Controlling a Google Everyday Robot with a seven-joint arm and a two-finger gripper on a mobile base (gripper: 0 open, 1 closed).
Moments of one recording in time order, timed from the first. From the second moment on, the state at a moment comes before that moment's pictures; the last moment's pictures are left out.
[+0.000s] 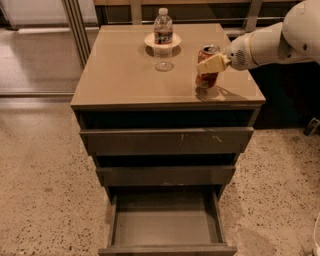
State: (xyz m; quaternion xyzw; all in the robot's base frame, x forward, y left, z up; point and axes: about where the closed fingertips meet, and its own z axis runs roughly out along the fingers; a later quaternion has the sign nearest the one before) arm 0.712 -0.164 0.902 -0.35 0.81 0.17 0.44
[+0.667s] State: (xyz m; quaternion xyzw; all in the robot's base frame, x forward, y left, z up) arm 0.716 -0.167 0.892 -0.31 0.83 0.20 0.42
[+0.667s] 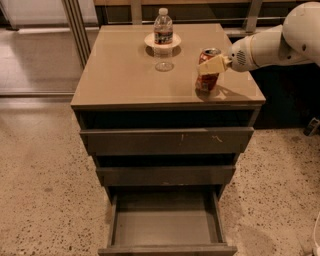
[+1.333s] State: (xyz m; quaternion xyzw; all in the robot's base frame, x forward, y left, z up) arm 0.712 -0.166 0.876 -0.32 0.83 0.22 0.41
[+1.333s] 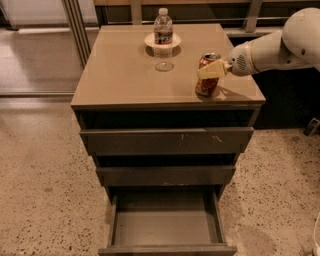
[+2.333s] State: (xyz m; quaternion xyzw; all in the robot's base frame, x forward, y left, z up) arm 0.712 -0.166 0.875 -0.32 0.83 0.22 0.41
